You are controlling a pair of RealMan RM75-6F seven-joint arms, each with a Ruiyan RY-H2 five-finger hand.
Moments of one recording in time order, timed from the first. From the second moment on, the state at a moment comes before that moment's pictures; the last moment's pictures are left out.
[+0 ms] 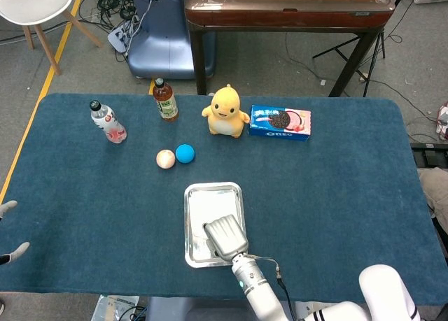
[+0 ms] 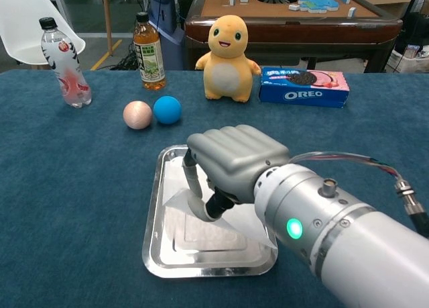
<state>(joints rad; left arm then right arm) -0.02 -1.01 -0.07 -1.64 1.45 1.54 -0.06 0.75 -1.95 0.14 -1.87 -0.86 1.34 -1.13</state>
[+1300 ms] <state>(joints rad) -0.02 -1.01 -0.07 -1.64 1.44 1.53 -0.06 0.71 -1.81 0.06 -1.87 -1.09 1.38 -1.01</state>
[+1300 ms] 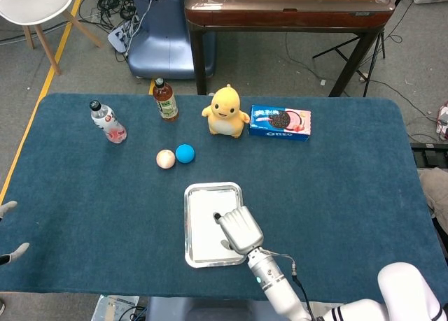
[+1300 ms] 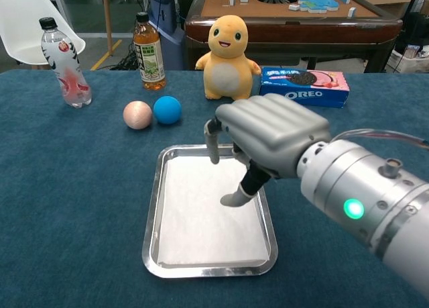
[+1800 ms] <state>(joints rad) -0.04 -1.03 -0.07 -1.63 1.43 1.51 -0.02 0.58 -1.43 -0.01 -2.00 -1.18 1.45 -0.94</state>
